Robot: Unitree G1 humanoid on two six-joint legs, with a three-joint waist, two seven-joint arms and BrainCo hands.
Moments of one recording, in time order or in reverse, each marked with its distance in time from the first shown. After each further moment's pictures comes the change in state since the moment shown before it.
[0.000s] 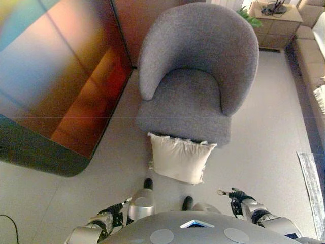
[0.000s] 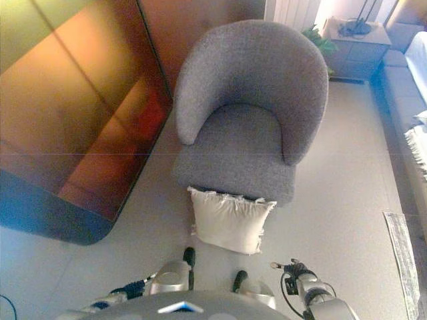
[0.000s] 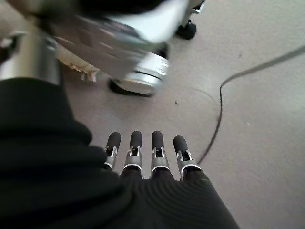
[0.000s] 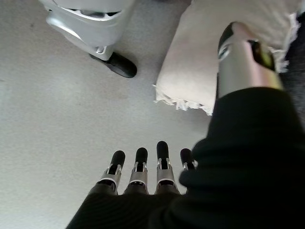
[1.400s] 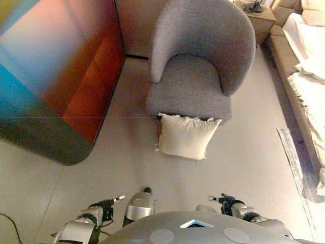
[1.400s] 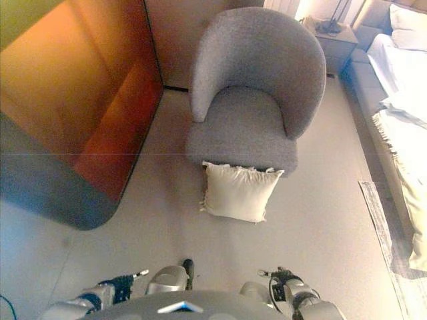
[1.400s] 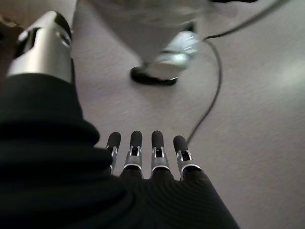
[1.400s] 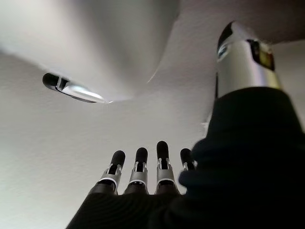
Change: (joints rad) left arm -0.101 0.104 -0.044 -0.019 -0.004 0.073 -0.039; right arm -0.006 0.086 0.011 -0.006 -0.016 0.021 0.012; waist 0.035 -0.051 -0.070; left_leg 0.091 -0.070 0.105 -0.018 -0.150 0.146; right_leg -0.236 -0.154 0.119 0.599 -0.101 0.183
